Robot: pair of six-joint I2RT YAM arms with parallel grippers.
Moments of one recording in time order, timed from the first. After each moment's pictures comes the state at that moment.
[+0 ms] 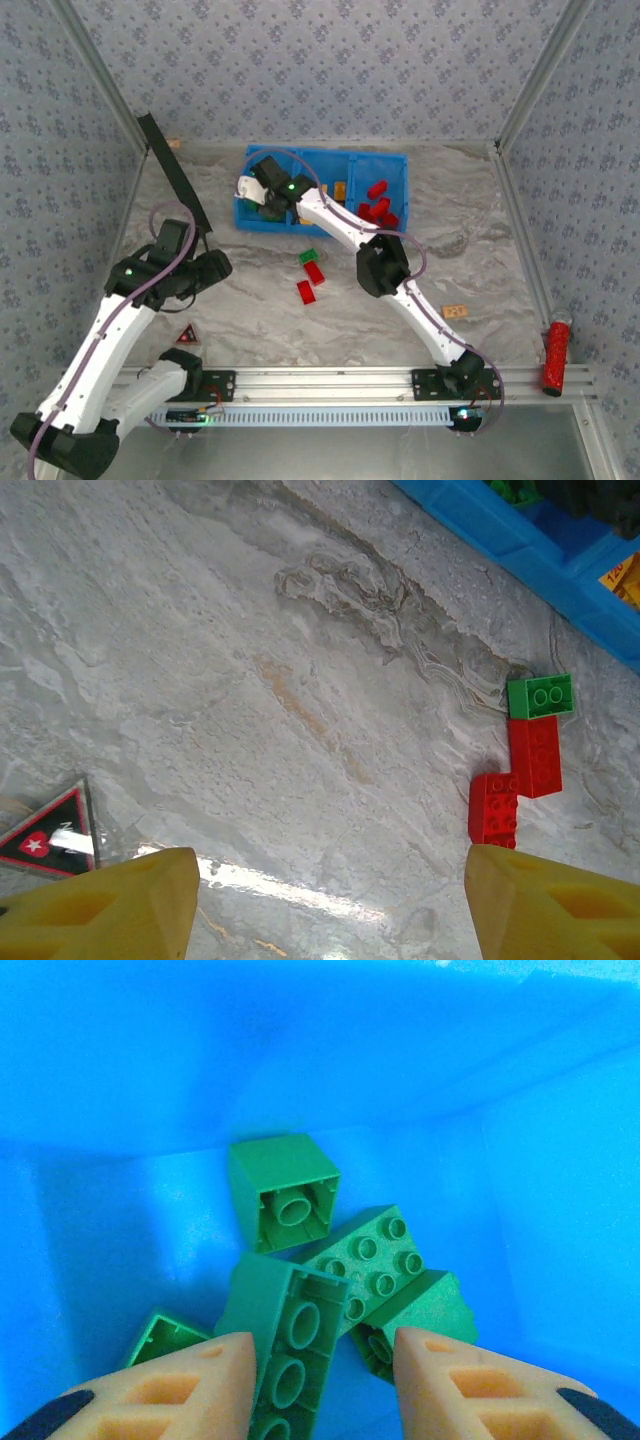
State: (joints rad) left arm -0.39 0.87 1.00 -1.16 -0.07 -0.81; right arm 0.79 2.65 2.58 -0.76 0.14 -0.64
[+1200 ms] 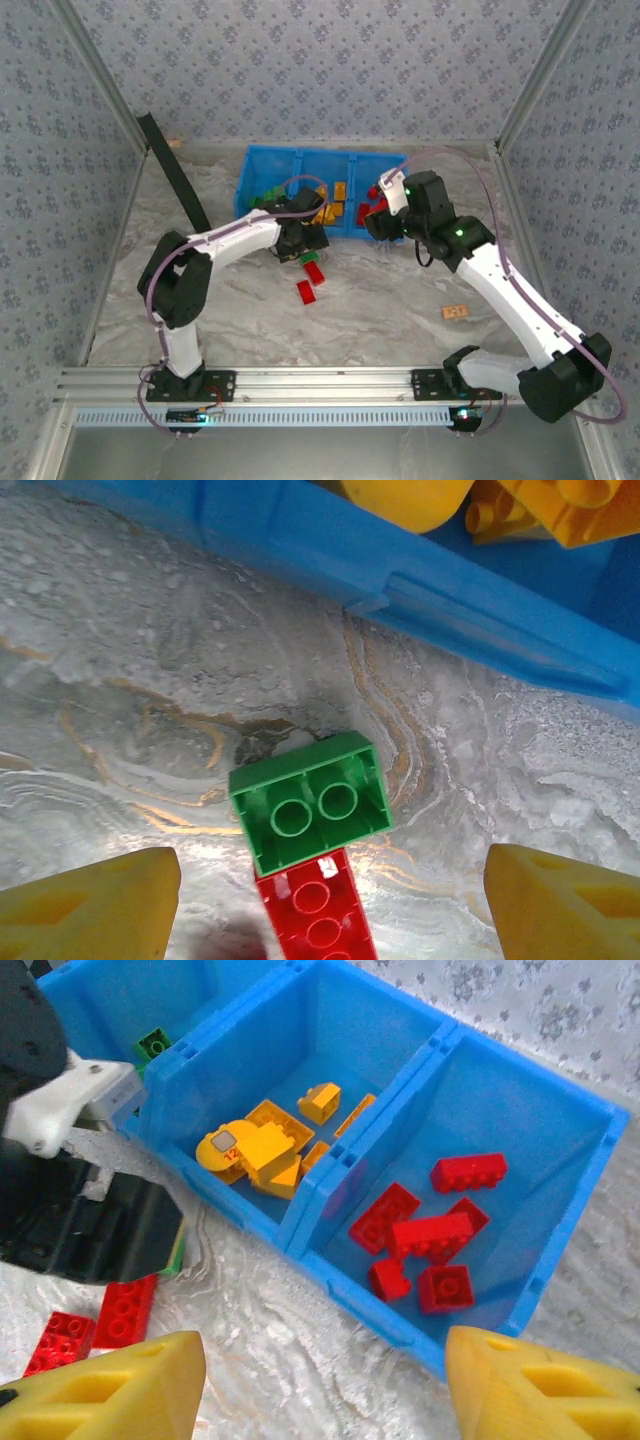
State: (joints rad) left arm -0.72 1.85 1.37 -0.72 -0.06 -0.99; right arm 0.50 1.17 1.15 -0.62 -0.01 -0.07
